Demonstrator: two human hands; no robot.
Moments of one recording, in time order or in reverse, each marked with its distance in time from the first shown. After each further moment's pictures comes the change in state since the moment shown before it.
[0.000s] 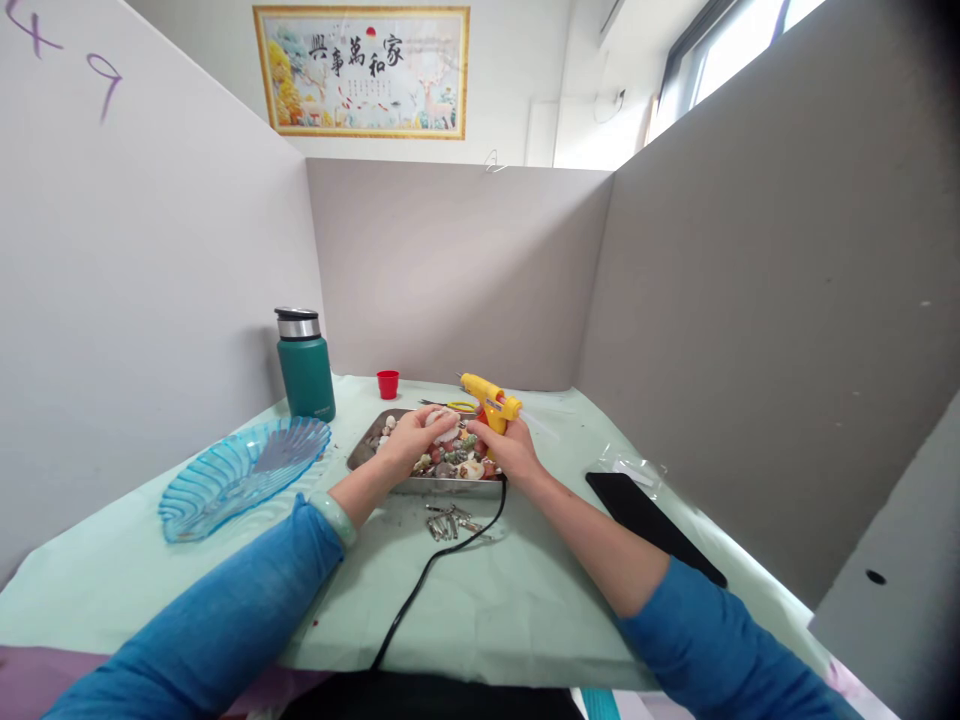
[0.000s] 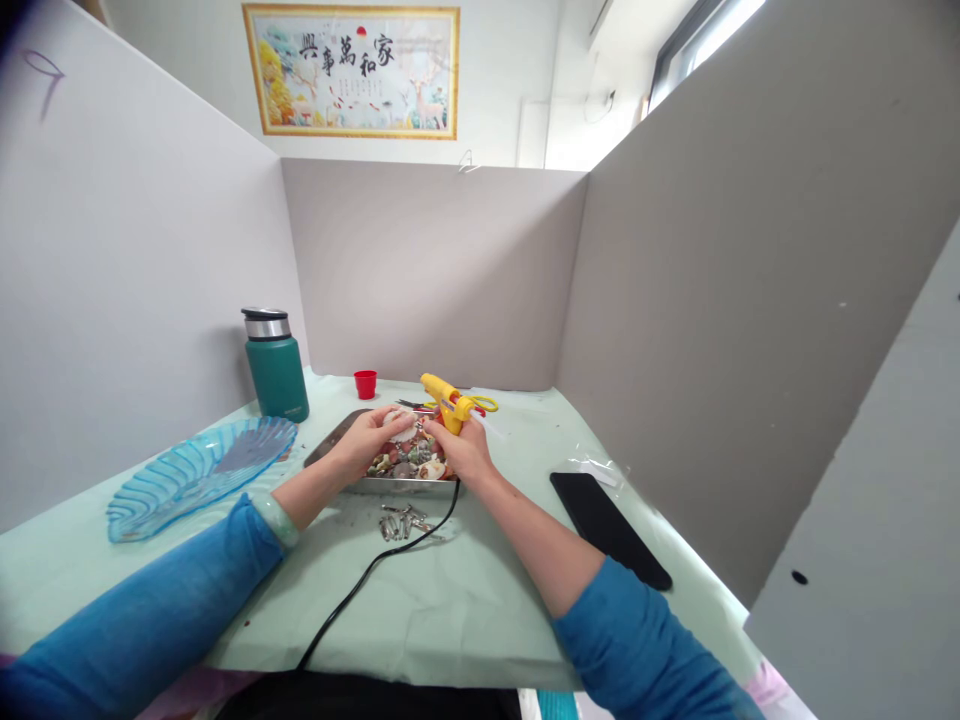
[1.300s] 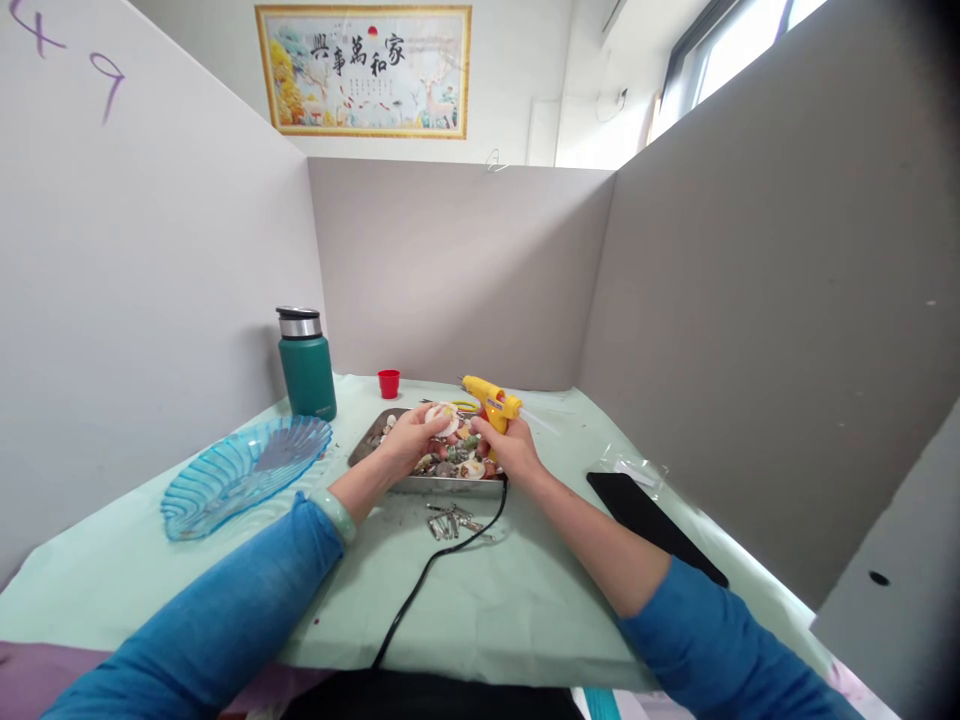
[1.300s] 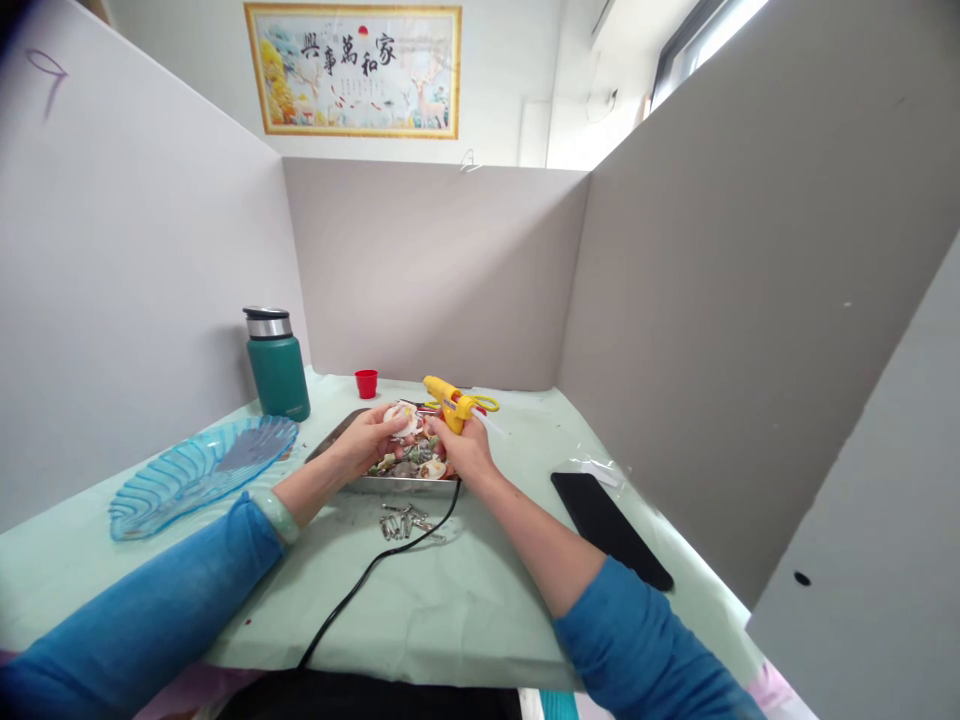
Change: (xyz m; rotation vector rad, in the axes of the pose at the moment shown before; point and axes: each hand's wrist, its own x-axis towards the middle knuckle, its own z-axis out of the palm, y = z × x) left_hand 0.008 -0.011 -0.009 -0.226 -0.094 -0.021; right_hand 0.006 0.011 0.000 0.041 0.000 -0.052
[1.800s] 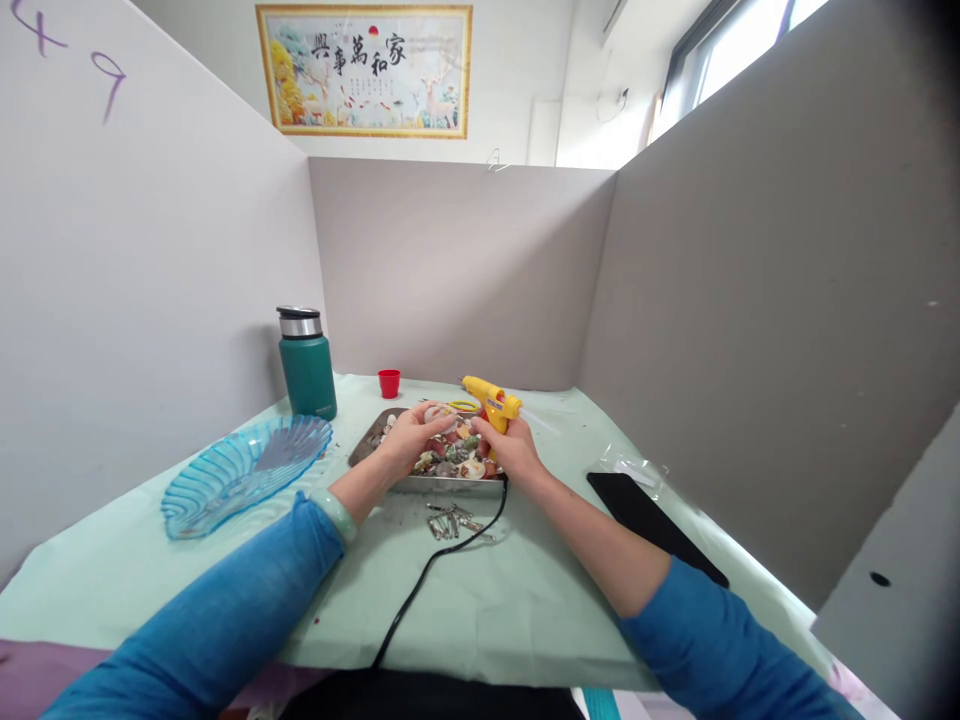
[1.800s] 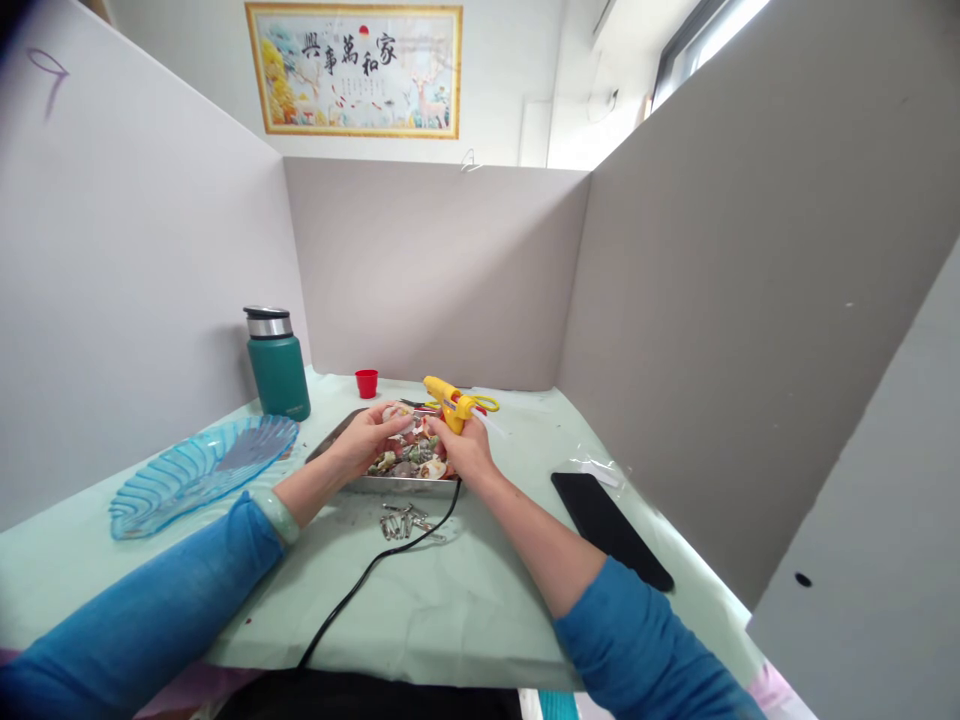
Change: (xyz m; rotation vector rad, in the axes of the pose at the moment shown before) left_hand -0.002 0.002 0.001 0.093 0.057 0.021; right_hand 0.000 0.000 0.000 -0.005 -0.003 0.020
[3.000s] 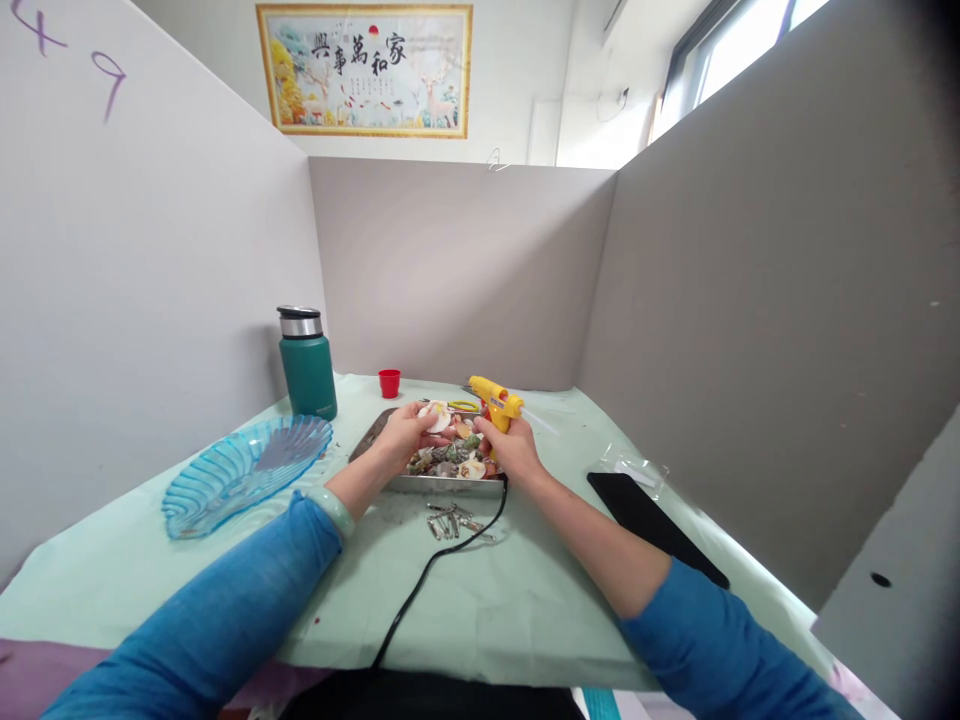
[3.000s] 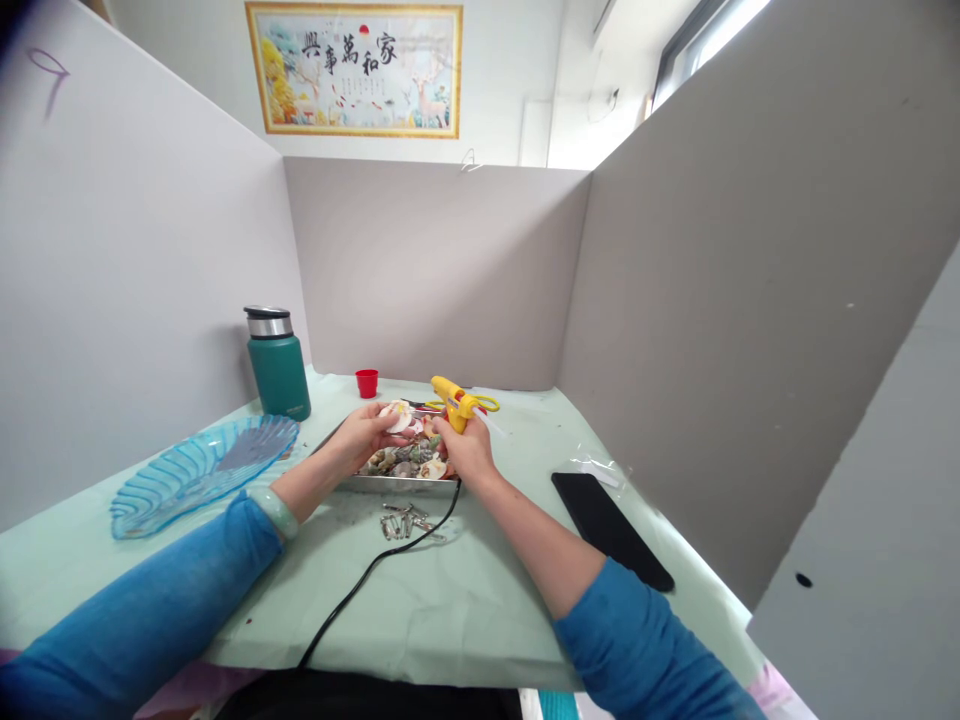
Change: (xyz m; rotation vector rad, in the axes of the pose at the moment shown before) left_hand 0.010 -0.003 -0.008 -0.090 0.158 -0.074; right_hand 0.000 0.001 0.000 -0.070 0.093 0.037
